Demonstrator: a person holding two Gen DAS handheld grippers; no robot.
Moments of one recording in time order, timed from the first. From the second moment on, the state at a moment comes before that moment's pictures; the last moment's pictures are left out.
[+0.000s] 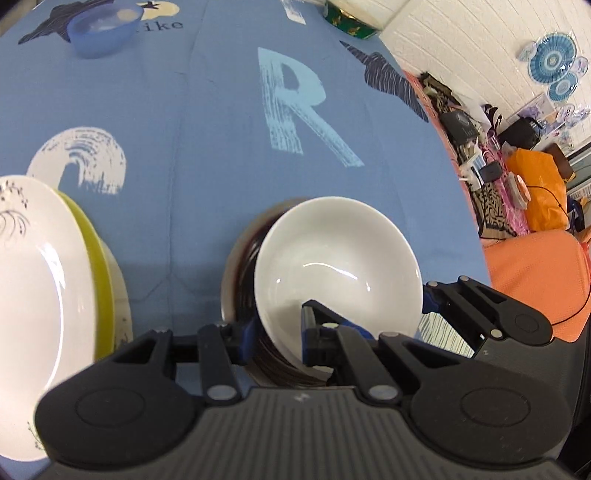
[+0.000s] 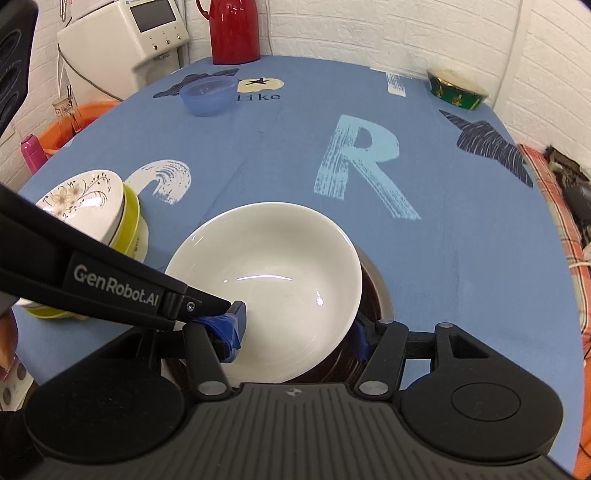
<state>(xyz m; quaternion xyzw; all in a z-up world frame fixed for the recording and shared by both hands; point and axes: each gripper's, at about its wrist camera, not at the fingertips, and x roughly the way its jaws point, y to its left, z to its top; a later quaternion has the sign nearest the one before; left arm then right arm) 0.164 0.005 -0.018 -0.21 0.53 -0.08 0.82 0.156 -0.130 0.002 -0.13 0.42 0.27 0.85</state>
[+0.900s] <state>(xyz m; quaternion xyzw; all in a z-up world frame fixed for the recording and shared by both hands) 0.138 0.135 0.034 -0.16 0.41 0.02 0.90 0.172 -0.115 0.035 -0.11 0.38 0.30 0.87</state>
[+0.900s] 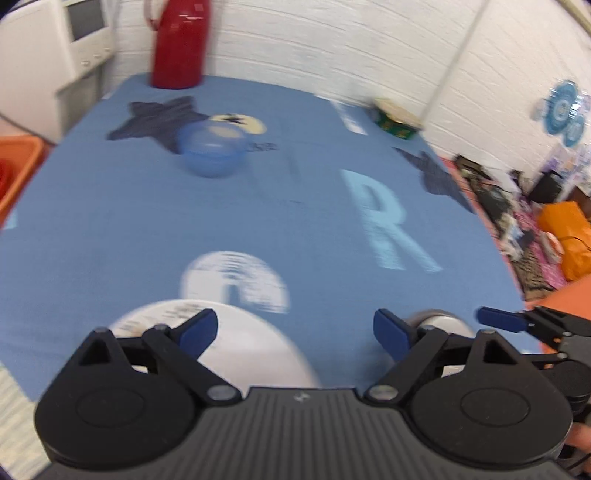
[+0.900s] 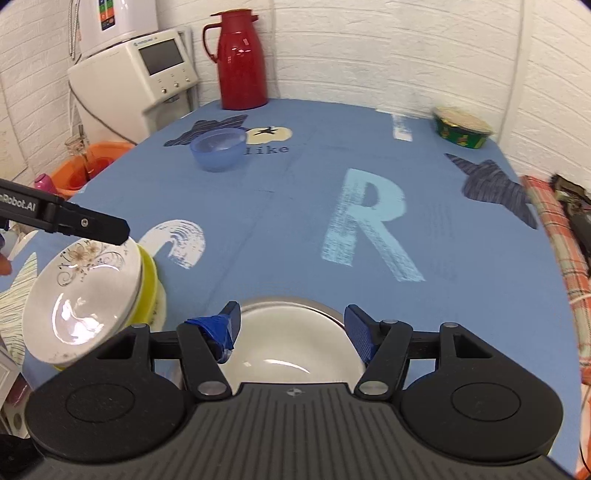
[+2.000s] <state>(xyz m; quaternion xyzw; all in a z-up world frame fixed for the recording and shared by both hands) 0.391 0.292 -0.024 -0.21 0.43 0.12 0.87 0.401 0.133 -0.016 -0.12 0.43 0.37 0.82</state>
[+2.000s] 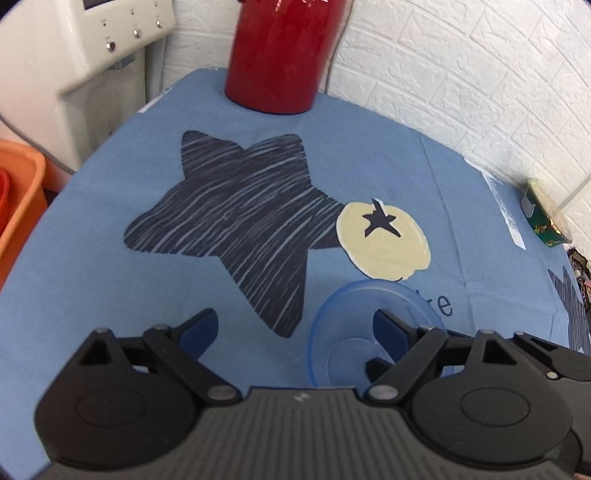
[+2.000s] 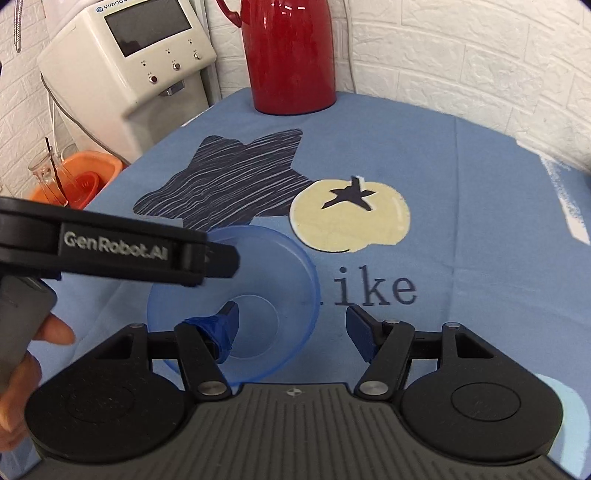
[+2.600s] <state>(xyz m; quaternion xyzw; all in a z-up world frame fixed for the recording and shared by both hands) 0.361 0.253 -0.025 -0.19 0.47 0.06 0.86 0.361 0.119 -0.013 -0.05 0.46 0.40 0.79</state>
